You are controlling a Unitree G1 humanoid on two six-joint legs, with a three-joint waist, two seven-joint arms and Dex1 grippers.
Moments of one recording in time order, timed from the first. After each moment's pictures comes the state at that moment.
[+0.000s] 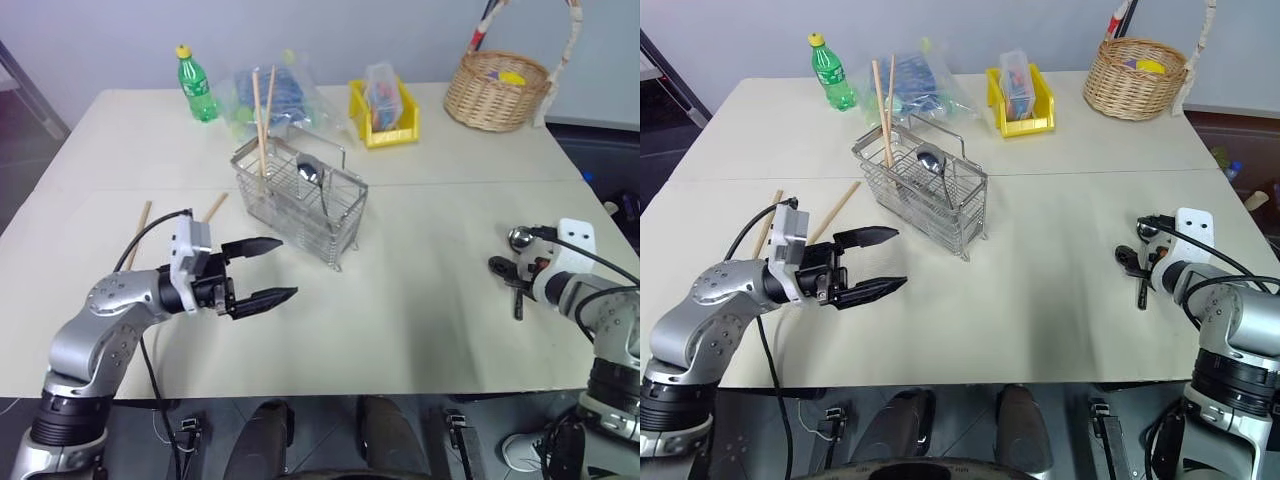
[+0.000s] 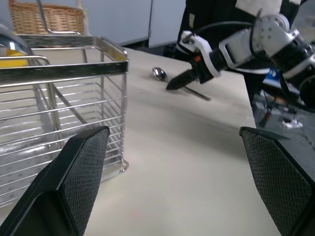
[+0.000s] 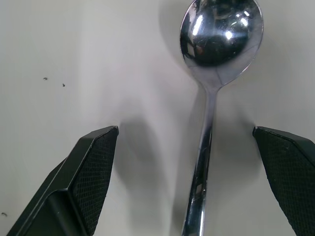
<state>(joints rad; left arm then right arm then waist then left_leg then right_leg) -0.19 0.63 0.09 -0.35 -0.72 0.45 -1.04 -0.33 -0.56 -0.50 -0.17 0.40 1.30 0.18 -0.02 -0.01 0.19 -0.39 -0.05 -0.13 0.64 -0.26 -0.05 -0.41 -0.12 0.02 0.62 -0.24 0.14</state>
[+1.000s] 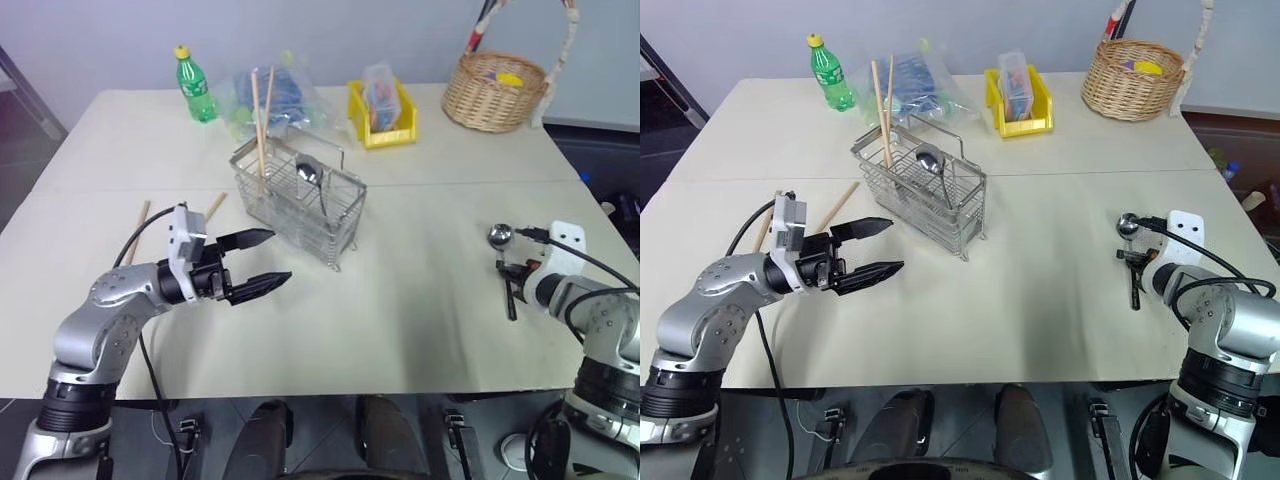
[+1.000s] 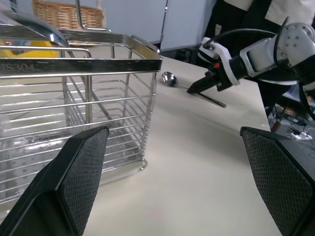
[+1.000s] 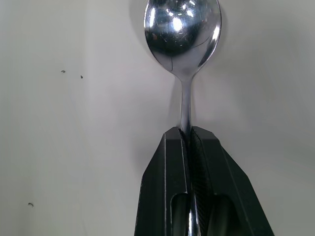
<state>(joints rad) -0.24 0.62 0.10 -0.25 -0.71 0.45 -1.03 -0.34 -0.48 -0.52 -0.21 0.36 1.33 0.16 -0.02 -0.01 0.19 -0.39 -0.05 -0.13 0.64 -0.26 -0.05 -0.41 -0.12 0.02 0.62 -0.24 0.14</state>
